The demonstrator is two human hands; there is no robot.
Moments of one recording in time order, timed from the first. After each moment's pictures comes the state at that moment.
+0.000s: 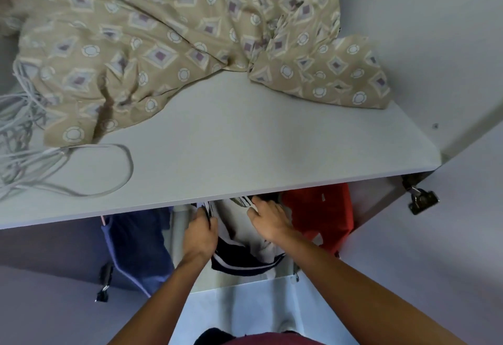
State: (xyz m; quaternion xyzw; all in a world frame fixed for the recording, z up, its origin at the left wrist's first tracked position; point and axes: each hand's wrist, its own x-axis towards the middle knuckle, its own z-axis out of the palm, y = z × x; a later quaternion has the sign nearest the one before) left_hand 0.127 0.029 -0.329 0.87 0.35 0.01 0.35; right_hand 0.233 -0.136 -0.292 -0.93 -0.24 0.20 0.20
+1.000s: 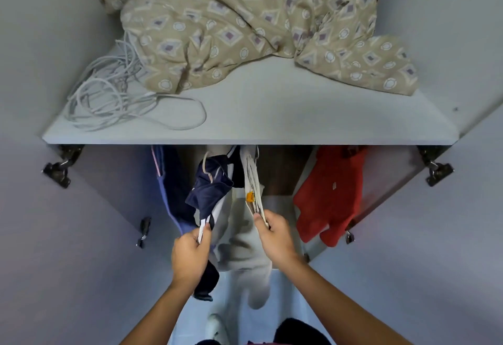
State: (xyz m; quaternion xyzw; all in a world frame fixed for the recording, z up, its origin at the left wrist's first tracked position) left_hand -0.057 0.029 -0.333 0.78 0.38 0.16 0.46; right_hand 0.068 -0.135 -0.294 -0.82 -0.16 0.17 0.52
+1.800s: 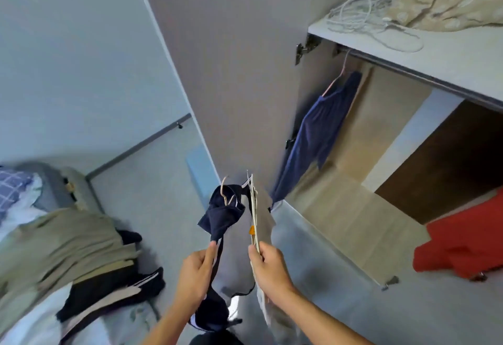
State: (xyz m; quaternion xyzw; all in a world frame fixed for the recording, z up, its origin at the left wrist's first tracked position) left_hand -0.436 -0.221 -0.327 0.56 0.66 0.24 0.43; right_hand -0.252 -0.249 -0.340 -0.68 -0.42 0.47 0.37
